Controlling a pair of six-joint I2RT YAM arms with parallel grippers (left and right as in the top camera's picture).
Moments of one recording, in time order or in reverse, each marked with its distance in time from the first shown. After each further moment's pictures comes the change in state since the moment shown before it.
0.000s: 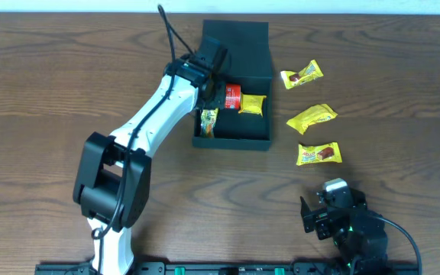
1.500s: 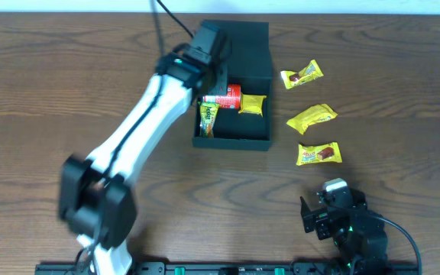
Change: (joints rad) left arm -0.011 -0.159 0.056 -0.006 -0.030 0.020; right arm 0.000 0.000 0.000 0.000 0.000 0.000
